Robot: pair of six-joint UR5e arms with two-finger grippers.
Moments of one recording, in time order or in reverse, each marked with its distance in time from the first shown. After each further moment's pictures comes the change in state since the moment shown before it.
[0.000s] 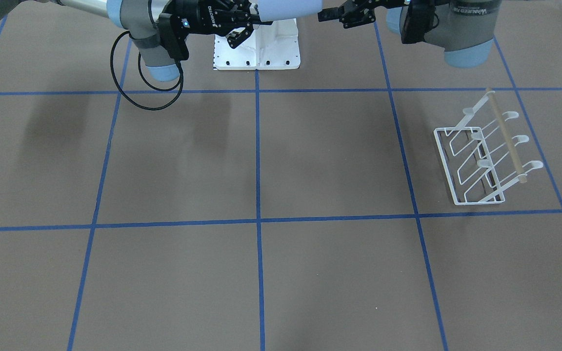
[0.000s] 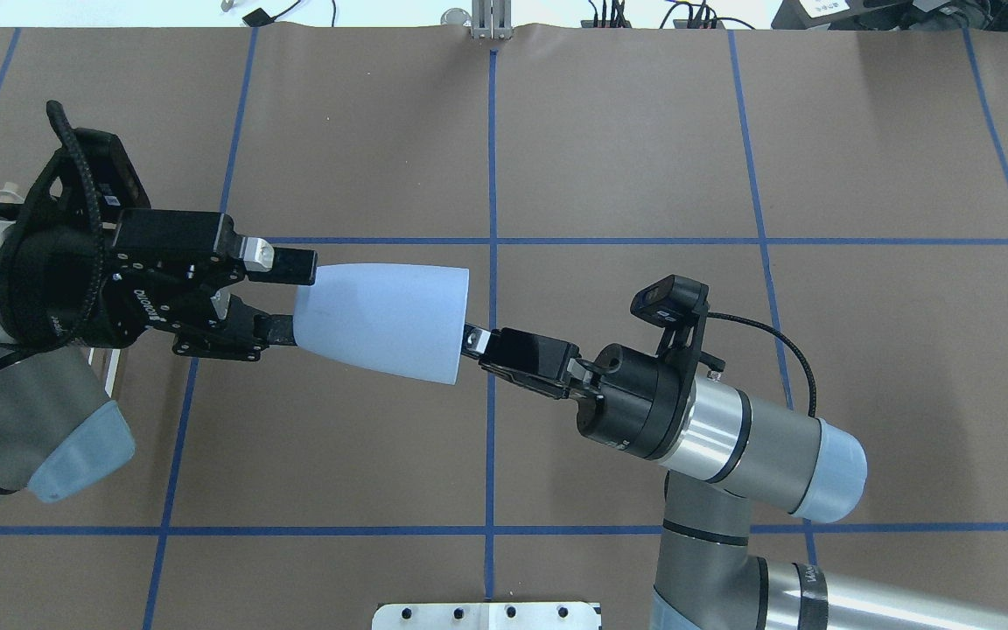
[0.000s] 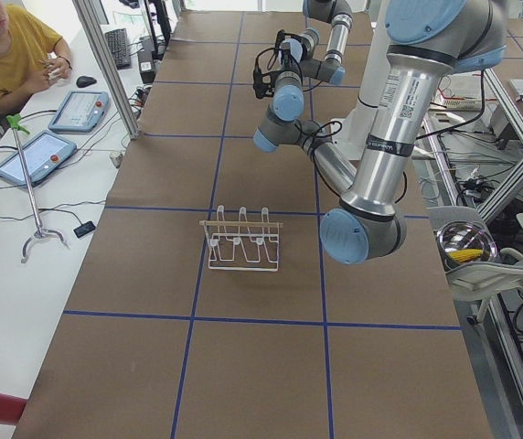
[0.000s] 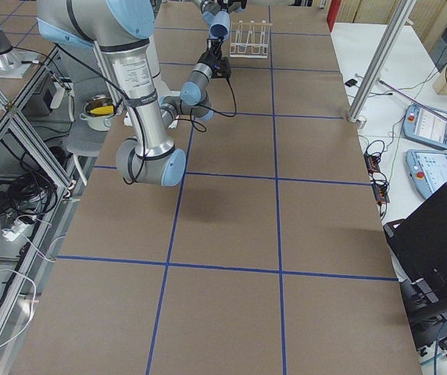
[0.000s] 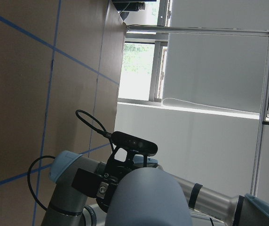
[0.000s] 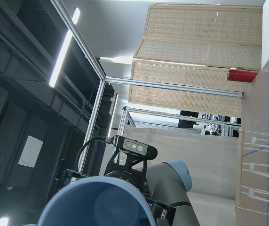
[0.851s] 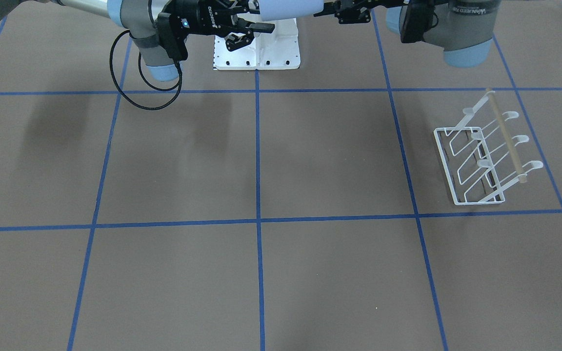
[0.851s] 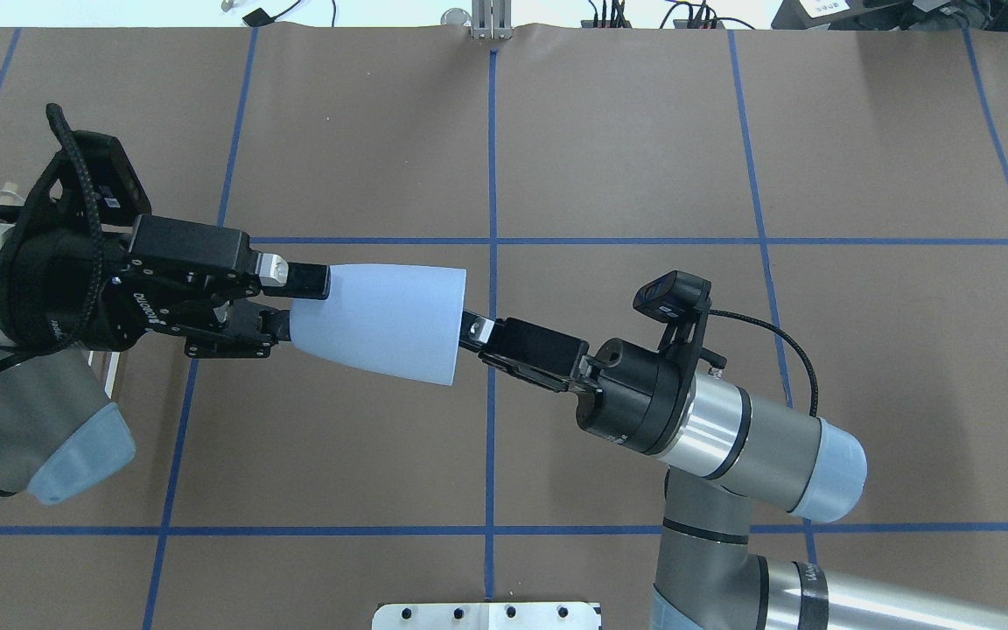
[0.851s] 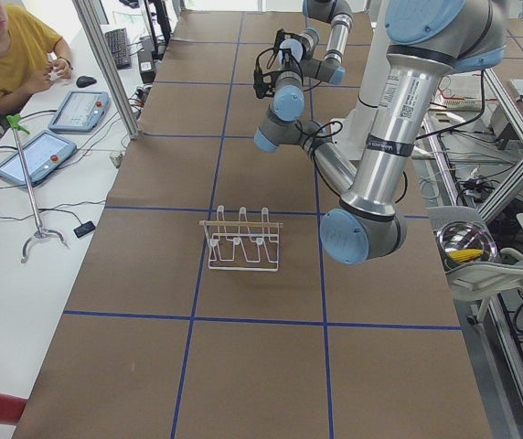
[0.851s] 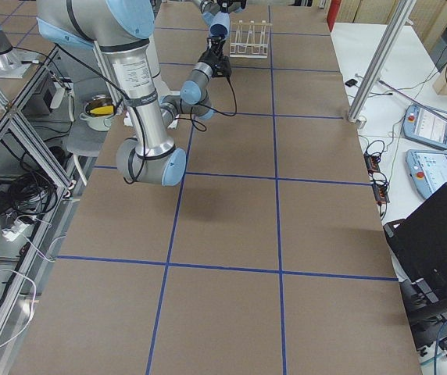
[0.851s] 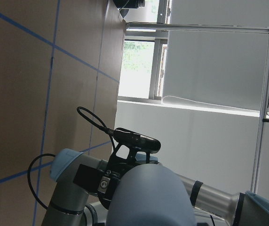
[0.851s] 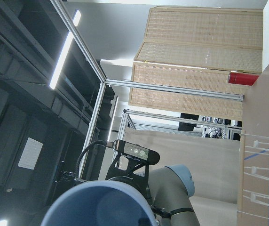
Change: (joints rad) left arm 0.002 0.001 -0.003 -0.005 -0.001 0.005; right arm 0.008 -0.010 0.004 -0.009 -0.022 -0.015
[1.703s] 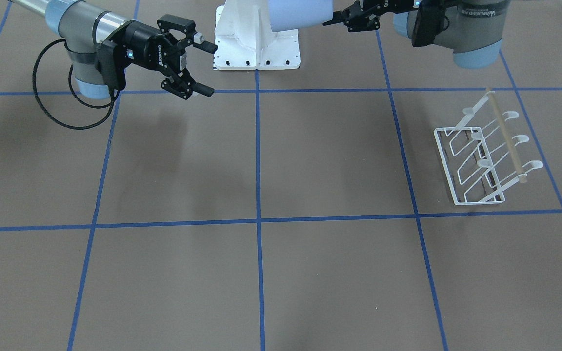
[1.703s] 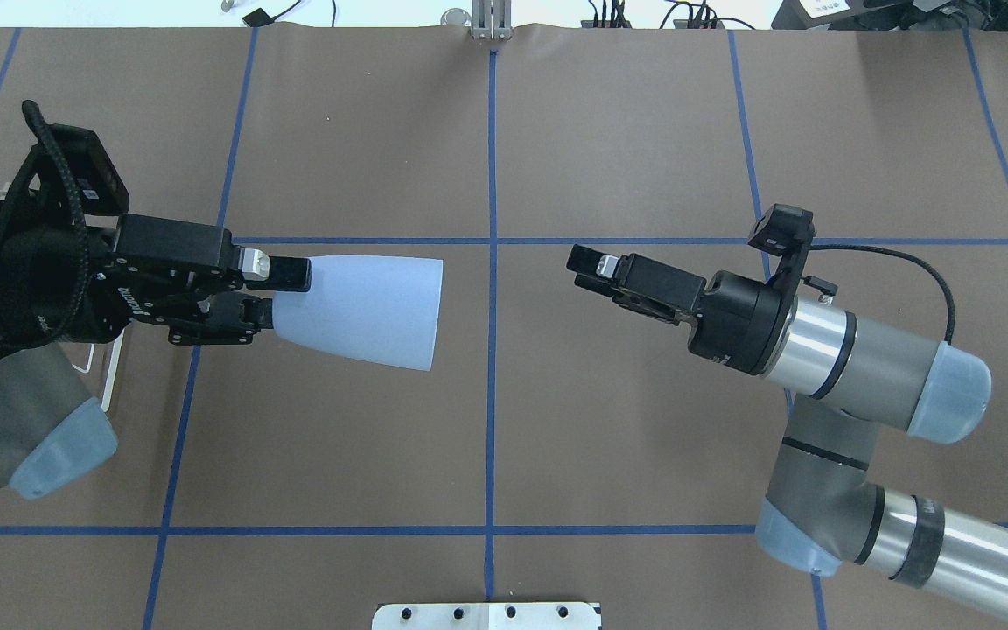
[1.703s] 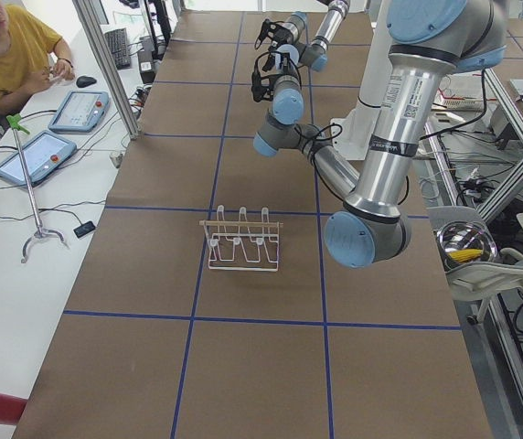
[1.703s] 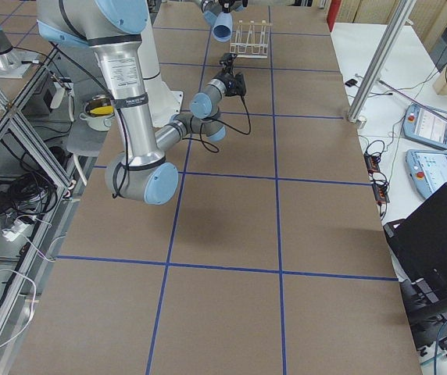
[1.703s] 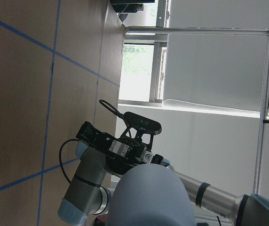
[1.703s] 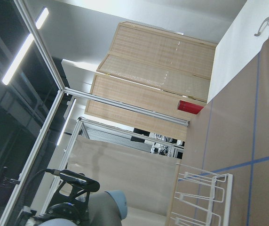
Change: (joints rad) left arm -0.037 0.042 0.005 0.015 -0.004 0.085; right arm 0.218 -0.201 0.060 -0.208 0.170 0.004
